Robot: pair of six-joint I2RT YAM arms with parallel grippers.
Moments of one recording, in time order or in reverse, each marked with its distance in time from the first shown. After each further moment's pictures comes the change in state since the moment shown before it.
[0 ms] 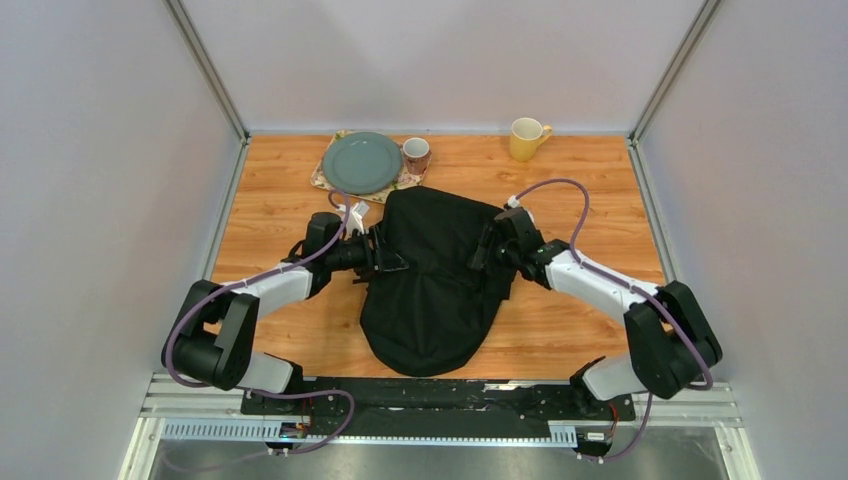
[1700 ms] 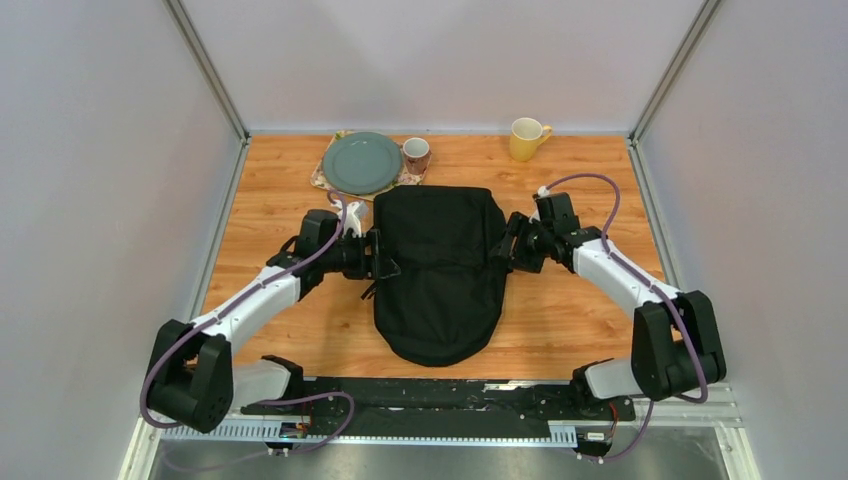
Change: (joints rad) left arm -0.028 -0.194 0.041 -0.352 -0.123 0.224; right arm -0.278 0.004 0.055 -0.129 -0.303 -0.144
